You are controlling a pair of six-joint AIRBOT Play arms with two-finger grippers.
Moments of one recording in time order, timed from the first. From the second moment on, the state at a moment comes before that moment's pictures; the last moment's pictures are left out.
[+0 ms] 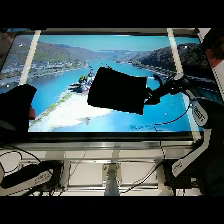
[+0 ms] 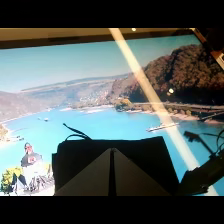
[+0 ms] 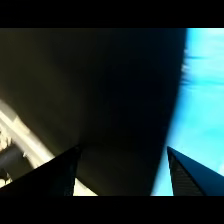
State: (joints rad) left arm -0.20 -1.26 2.01 1.20 -1.19 -1.53; right arm -0.09 -1.89 1.38 -0.80 1.42 1.23
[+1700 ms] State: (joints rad) left arm -0.20 -1.26 2.01 1.20 -1.19 -1.53; right arm -1.18 -1.42 1.45 -1.12 1.56 1.60
